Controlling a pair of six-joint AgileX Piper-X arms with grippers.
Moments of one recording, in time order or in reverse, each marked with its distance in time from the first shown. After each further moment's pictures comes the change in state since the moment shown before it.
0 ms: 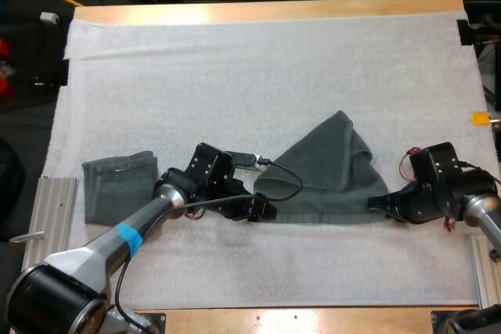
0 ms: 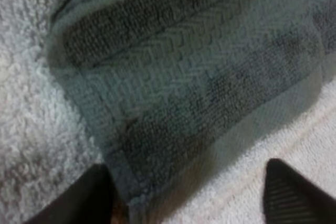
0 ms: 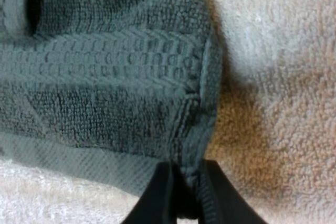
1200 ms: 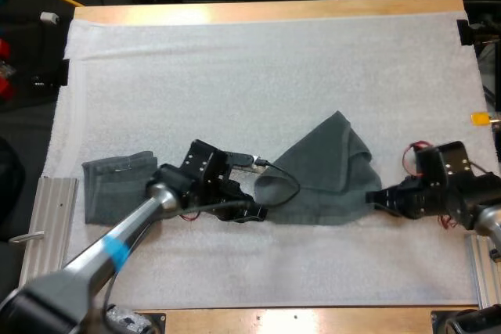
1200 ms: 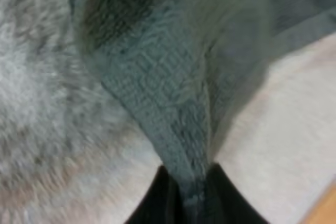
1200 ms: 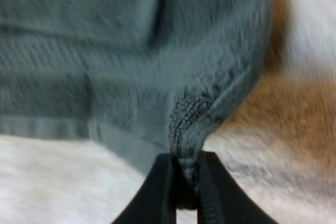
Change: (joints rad) left arm 0.002 -0.140 -0.049 0.206 0.038 0.061; right arm 0.000 -0.133 -0.028 -0.022 -0.157 0.015
